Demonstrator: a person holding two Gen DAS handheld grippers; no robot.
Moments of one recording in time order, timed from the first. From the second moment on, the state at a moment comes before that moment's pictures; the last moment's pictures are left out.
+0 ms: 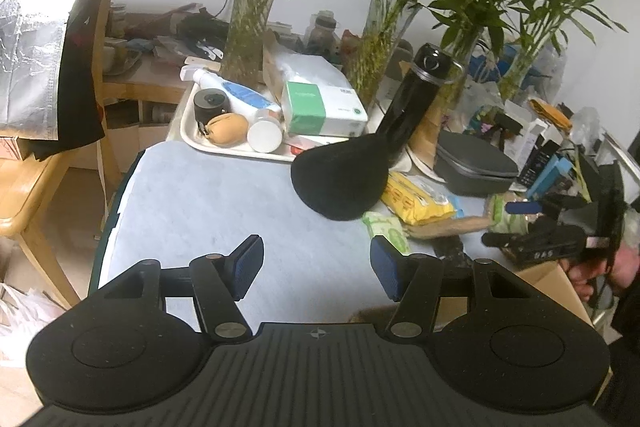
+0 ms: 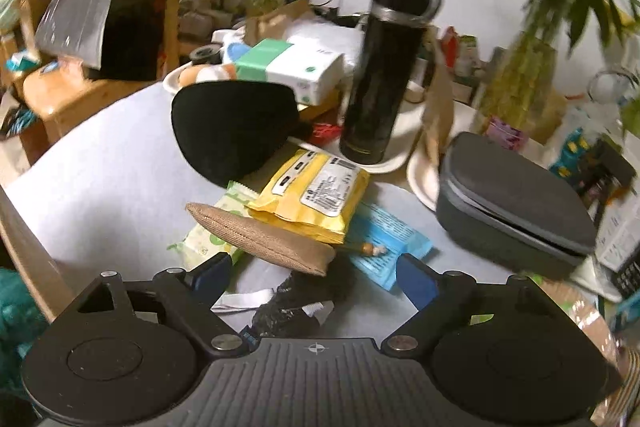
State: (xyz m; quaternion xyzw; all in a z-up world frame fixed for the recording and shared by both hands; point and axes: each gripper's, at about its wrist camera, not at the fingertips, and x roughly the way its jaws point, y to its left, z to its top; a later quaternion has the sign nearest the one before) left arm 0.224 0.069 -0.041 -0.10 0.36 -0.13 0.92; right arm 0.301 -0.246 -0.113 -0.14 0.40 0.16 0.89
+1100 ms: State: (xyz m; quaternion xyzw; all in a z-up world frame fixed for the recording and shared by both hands) left arm 0.275 0.060 -0.048 -0.06 0.37 -0.14 0.92; right arm 0.304 -0.270 -0.064 0.02 0.32 0.18 0.93
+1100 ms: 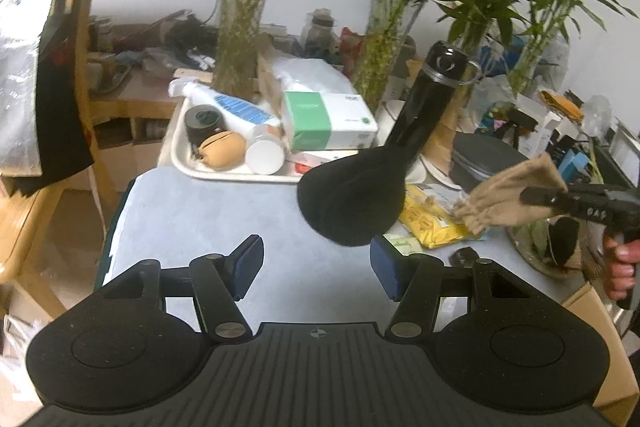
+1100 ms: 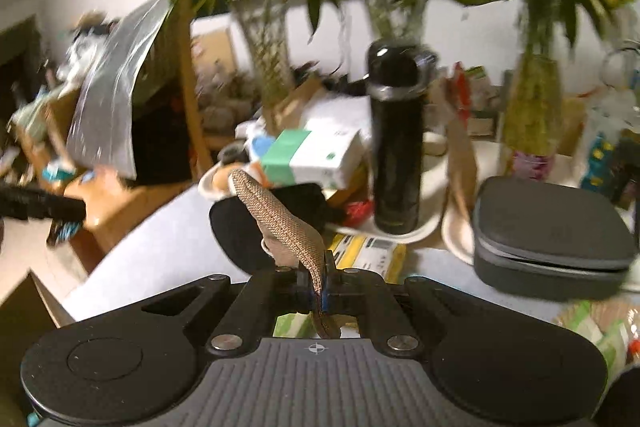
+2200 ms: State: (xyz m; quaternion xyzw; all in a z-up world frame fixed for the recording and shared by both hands) left arm 0.388 0.019 -0.165 -0.03 0.34 -0.32 0.89; right arm 0.287 -0.283 -0.061 0.07 0.31 0.13 0.94
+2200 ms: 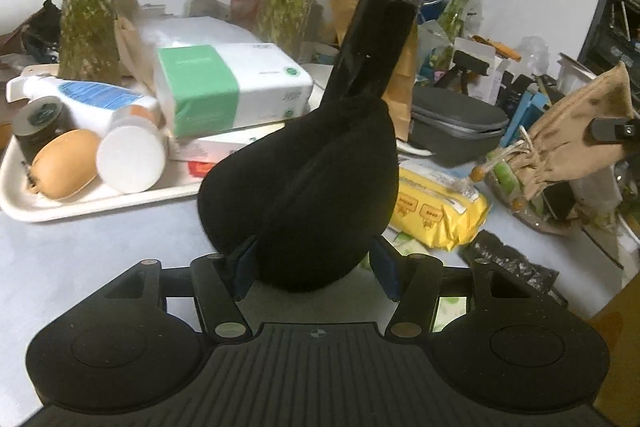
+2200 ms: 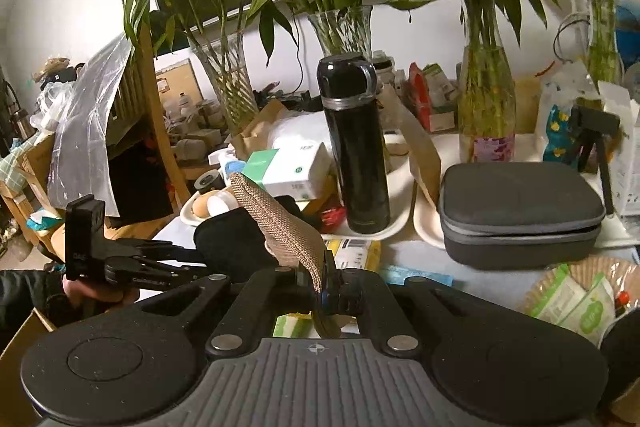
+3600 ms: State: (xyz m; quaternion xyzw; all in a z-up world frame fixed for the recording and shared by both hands) left arm 0.297 0.048 -0.115 0.15 0.37 -0.21 0.89; right arm 0.275 -0.279 -0.055 0.08 0.30 0.15 0.94
